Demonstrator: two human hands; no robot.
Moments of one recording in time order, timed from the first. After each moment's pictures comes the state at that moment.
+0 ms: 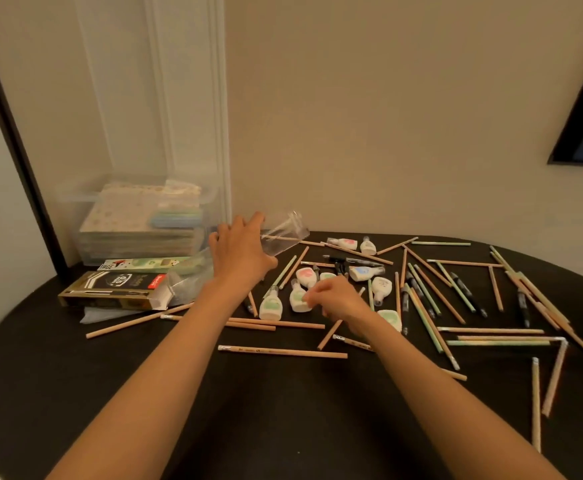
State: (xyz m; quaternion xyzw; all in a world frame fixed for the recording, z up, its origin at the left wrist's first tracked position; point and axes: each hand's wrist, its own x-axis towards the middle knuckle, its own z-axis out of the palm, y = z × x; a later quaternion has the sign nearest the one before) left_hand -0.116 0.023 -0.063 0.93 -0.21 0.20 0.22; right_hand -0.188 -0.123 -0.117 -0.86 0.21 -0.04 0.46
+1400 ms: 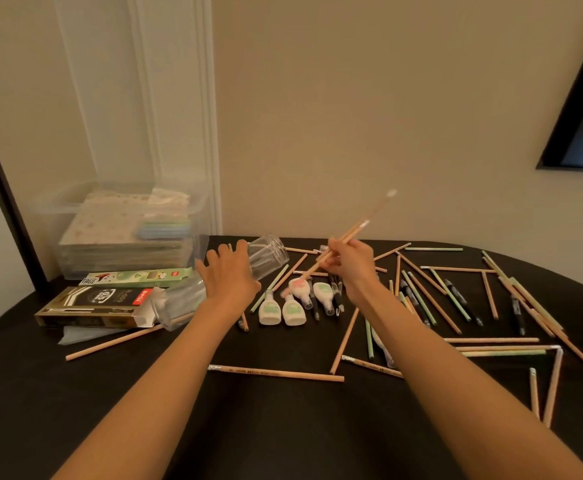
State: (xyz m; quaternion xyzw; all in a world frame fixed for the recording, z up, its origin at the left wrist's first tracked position) left_hand -0.092 0.013 -0.091 0.96 -0.16 0.14 0.15; right_hand -0.154 -0.155 -0.078 -0.60 0.22 -0.28 0.71
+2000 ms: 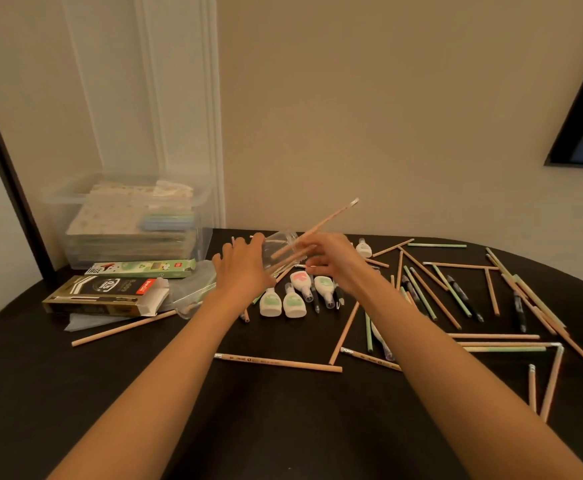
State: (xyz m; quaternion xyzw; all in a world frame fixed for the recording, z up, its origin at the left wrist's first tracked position) left_hand -0.106 0.008 -0.082 0.95 -0.22 0.10 0.19; right_hand -0.162 -0.134 -0.060 -0.72 0.15 -0.11 0.67
